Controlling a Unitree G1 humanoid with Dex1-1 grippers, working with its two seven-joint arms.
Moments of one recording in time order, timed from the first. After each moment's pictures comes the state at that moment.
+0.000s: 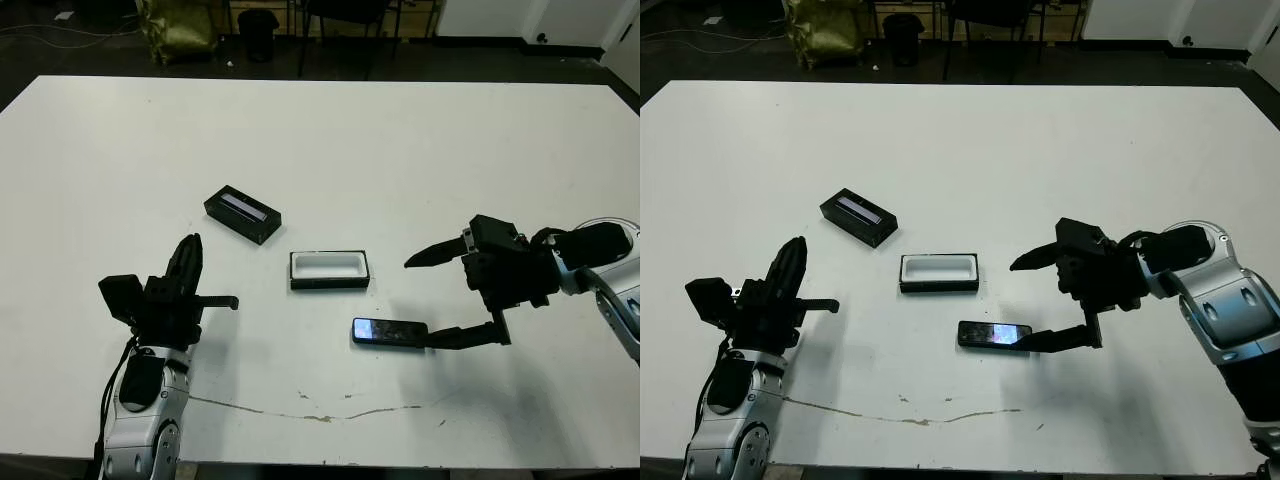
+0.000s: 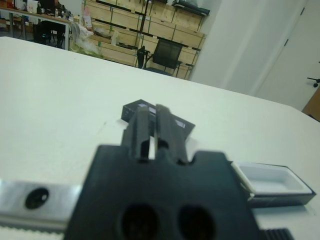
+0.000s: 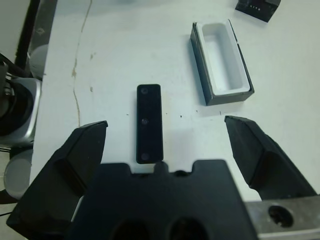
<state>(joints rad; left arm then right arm) 0.12 0.05 0.05 -0.17 -0.25 -0.06 -0.13 -0.46 -0.86 0.29 -0.08 0.26 0.43 1.37</state>
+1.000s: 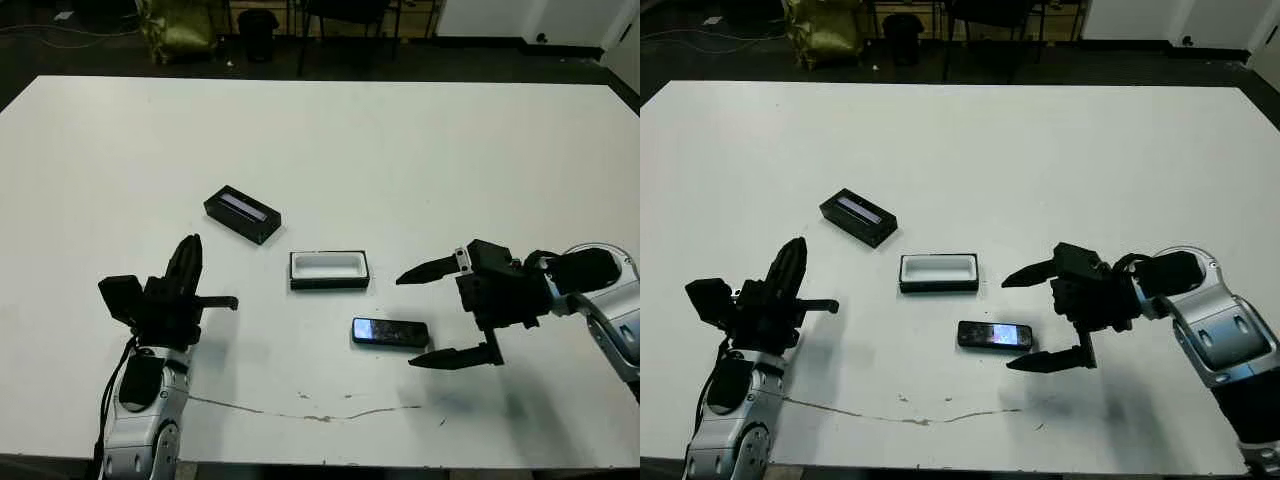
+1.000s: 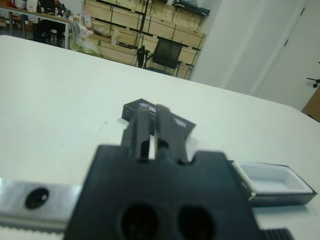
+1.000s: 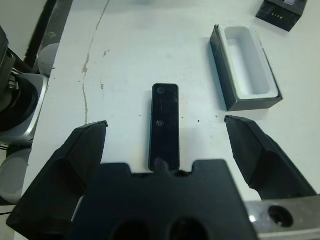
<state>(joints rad) 0.12 0.05 0.06 -0.16 -0.25 -0.06 -0.14 -0.36 -0.82 0.29 -0.03 0.27 0.27 1.36</state>
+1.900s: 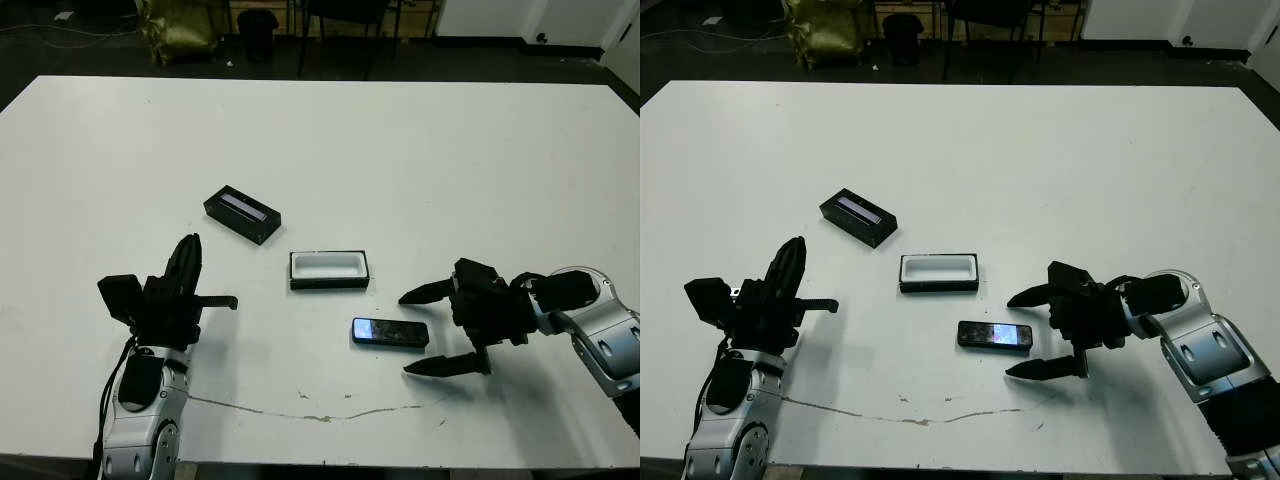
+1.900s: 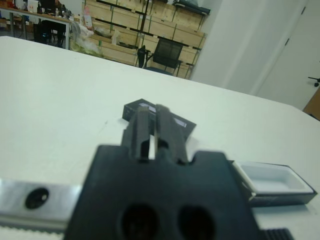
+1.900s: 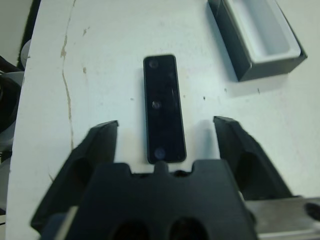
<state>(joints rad) 0.12 0.05 0.06 -0.17 -0.25 -0.05 -0.13 -0.31 -0.80 0.32 -0.06 0.20 0.34 1.27</state>
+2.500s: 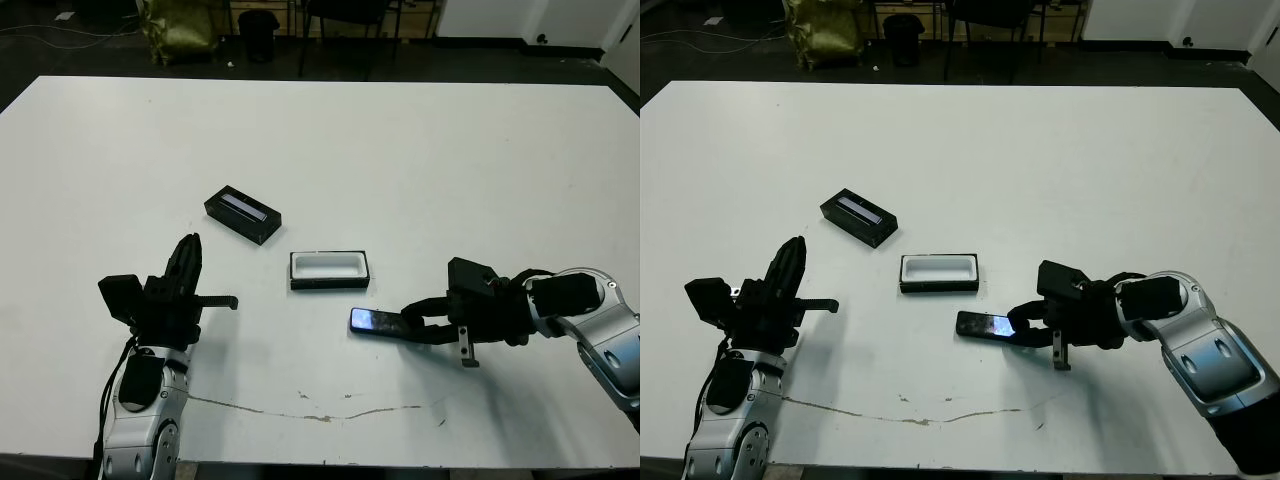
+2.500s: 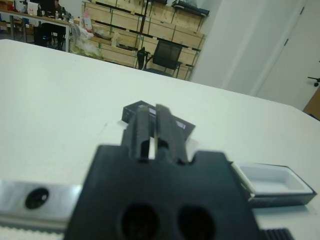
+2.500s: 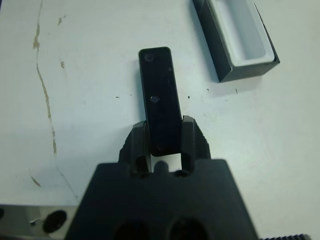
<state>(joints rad) 0.12 0.05 0.06 -0.17 -0.24 -0.06 -0.13 -0.31 -0.84 0.35 -0.19 0.12 0.42 1.17</state>
